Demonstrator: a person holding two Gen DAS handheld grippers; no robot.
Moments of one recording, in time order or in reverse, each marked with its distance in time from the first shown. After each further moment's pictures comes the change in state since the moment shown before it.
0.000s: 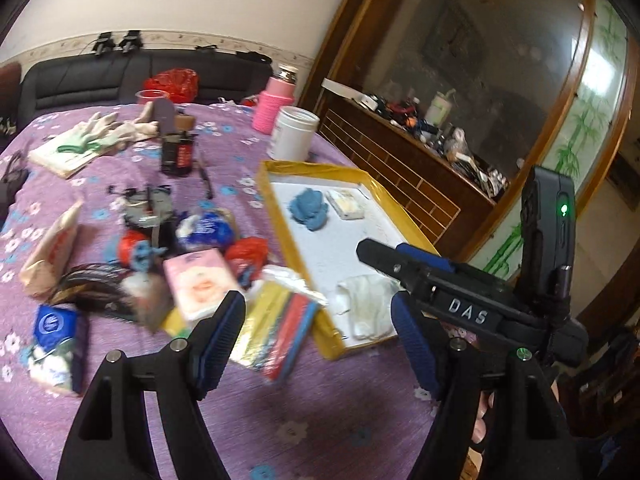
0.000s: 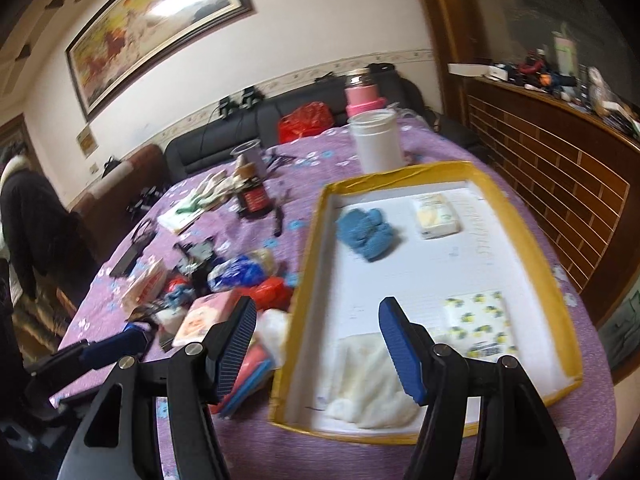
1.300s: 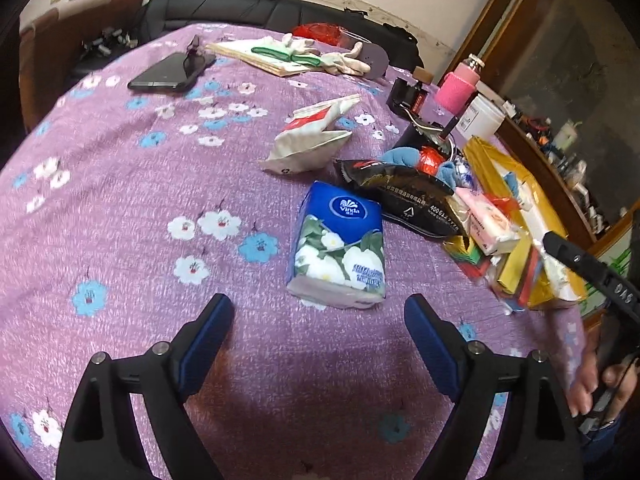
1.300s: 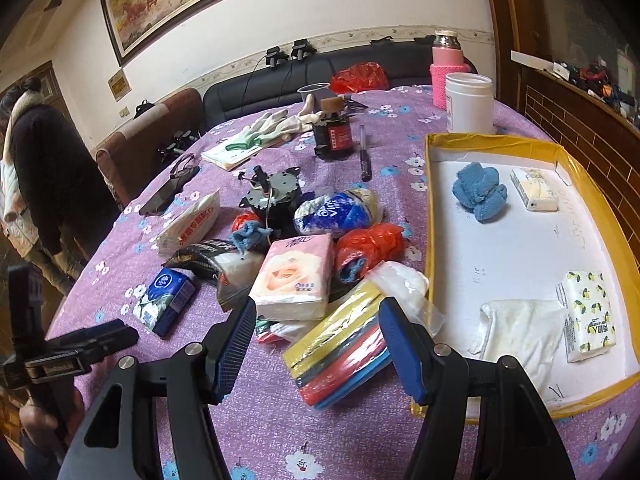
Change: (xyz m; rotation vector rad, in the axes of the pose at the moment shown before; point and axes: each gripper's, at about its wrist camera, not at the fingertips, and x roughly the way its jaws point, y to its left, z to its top) left arm -0.051 0.181 -0.070 -0.266 0.111 0.342; right arm 0.047 0.067 -0.025 -0.091 0.128 0.080
